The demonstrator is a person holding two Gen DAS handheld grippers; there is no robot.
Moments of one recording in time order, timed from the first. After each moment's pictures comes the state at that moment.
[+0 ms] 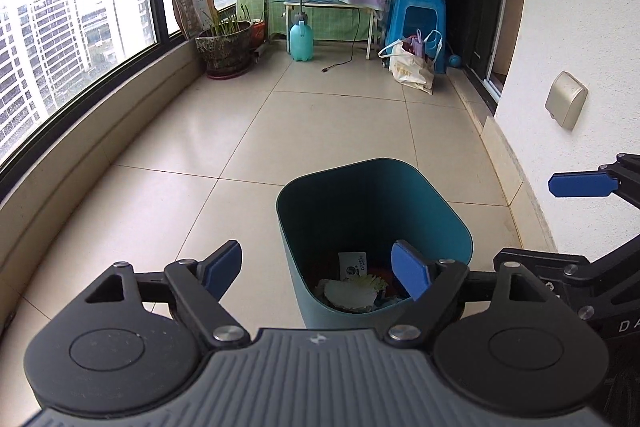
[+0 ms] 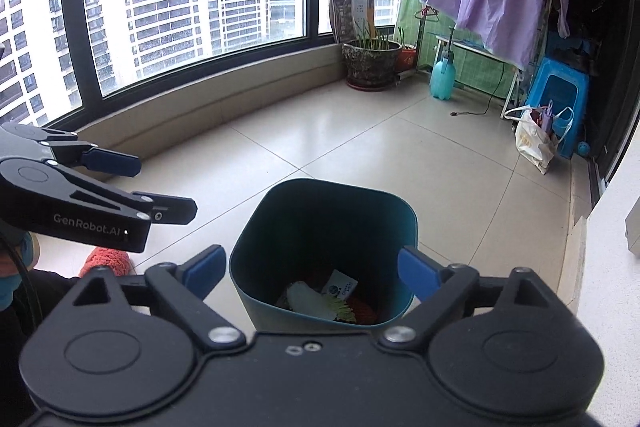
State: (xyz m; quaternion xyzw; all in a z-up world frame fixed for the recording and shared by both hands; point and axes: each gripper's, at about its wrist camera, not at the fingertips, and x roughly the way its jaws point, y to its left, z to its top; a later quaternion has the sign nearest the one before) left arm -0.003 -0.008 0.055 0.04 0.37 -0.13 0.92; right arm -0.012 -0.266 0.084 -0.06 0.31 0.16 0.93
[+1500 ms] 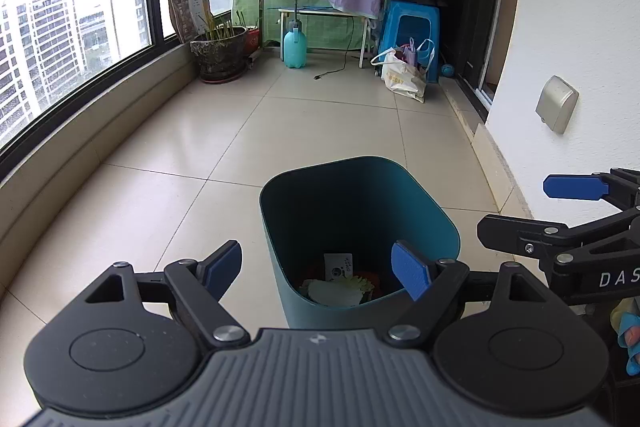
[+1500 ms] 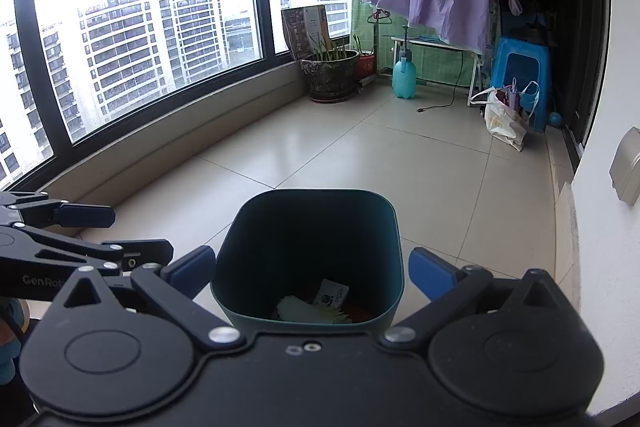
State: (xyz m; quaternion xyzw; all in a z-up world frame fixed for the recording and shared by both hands) left arm -0.021 -0.006 0.042 0.03 0.35 -0.14 0.92; right arm -0.008 -0.281 0.062 0.01 0.30 0.11 0.95
